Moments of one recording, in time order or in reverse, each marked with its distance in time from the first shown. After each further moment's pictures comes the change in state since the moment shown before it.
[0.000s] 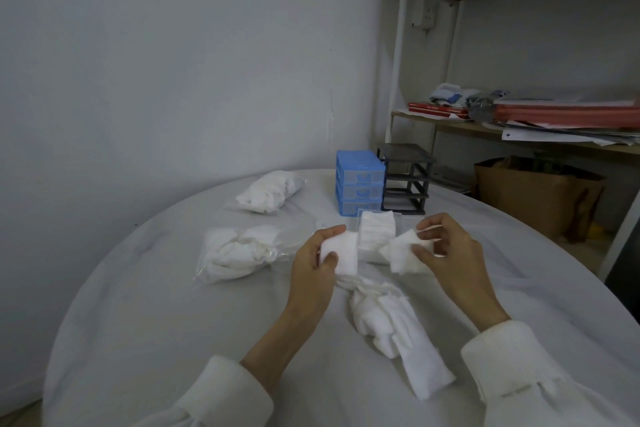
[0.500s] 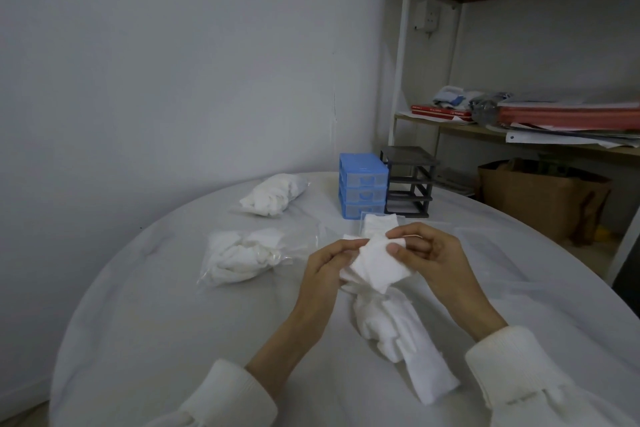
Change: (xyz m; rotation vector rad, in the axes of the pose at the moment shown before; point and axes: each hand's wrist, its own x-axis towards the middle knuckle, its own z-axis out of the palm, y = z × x) left_hand -0.007 0.019 0.006 -0.088 -0.088 -0.095; right_hand -0.006 -0.017 0.015 0.554 -0.222 0.019
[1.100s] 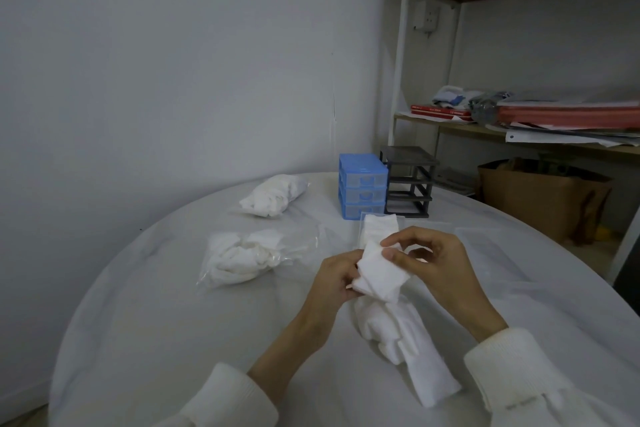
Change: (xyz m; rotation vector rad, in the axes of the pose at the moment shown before) left_hand -0.005 0.003 0.006 -0.077 -0.208 -0.105; right_hand -0.002 -0.004 -0.001 -0.262 -0.008 -0.134
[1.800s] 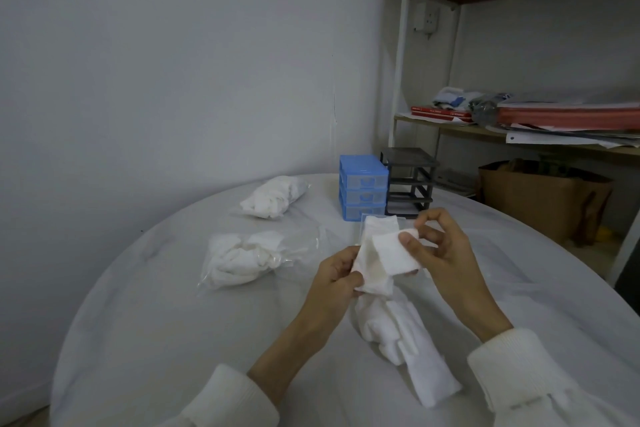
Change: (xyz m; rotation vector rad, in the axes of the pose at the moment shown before) left_hand 0.000 -0.002 -0.002 0.112 0.020 0.053; right_hand 0.001 -0.006 -0.003 0.253 0.084 0.130
